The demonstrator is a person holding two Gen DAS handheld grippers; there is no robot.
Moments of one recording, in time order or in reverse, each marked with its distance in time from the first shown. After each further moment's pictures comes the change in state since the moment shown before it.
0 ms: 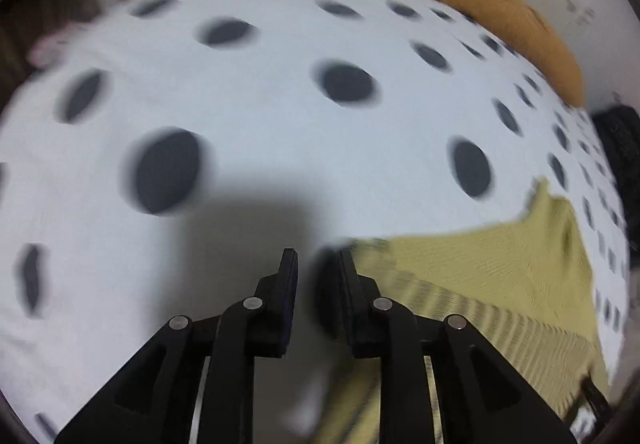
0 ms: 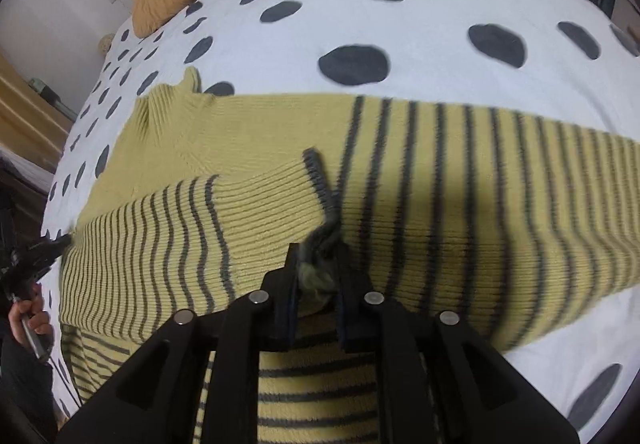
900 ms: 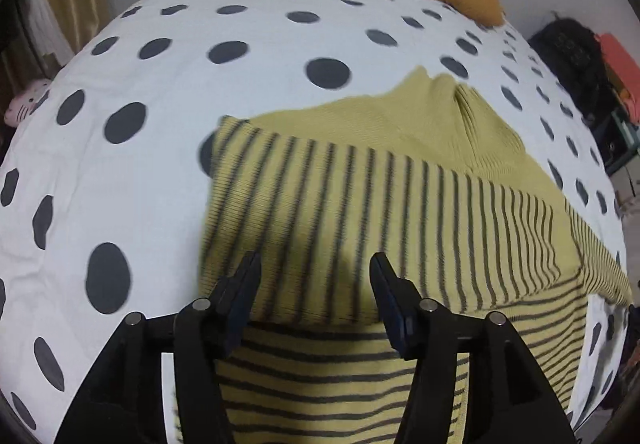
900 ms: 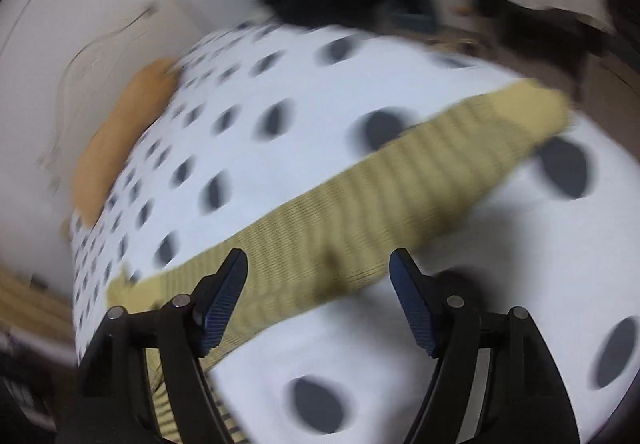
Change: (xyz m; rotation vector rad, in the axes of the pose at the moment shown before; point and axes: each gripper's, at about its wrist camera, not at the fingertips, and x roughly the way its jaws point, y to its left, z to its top) left arm -0.072 -0.088 -0.124 0.304 0.045 -0.121; right arm -0.174 -0.284 -0.056 0.577 -0.304 -0.077
